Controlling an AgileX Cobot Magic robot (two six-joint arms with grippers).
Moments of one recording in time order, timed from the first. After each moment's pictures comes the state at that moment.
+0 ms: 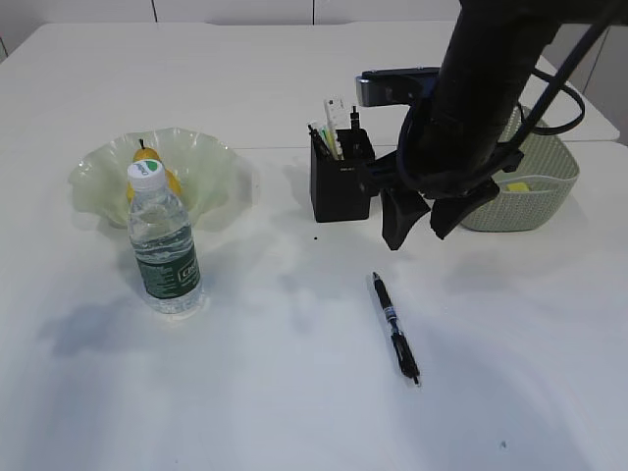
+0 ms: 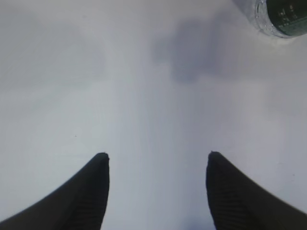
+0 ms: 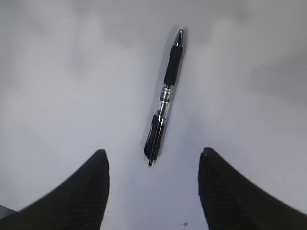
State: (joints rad) left arm -0.04 1.34 -0.91 -0.06 0.95 -0.12; right arm 0.39 1.90 -1.59 0.11 1.22 0.01
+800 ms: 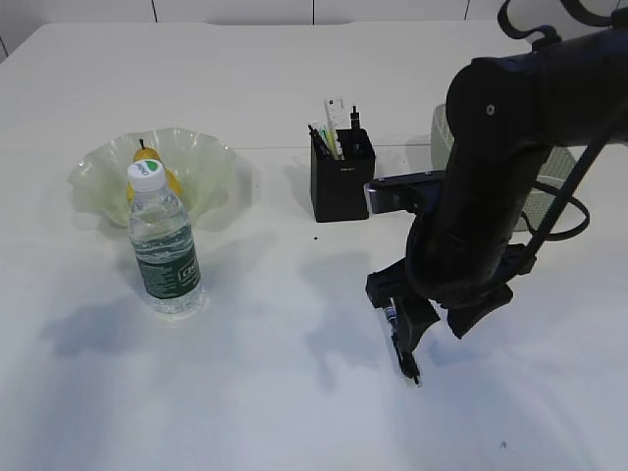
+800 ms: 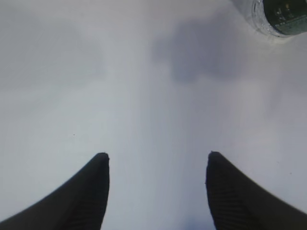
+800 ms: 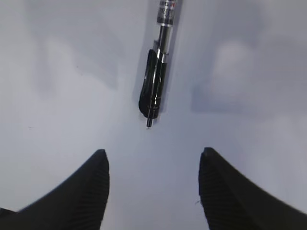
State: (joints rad) left arm -0.04 1.33 -0.91 -0.07 0.96 -0.12; right arm 0.45 1.86 -1.25 0.09 1.04 0.12
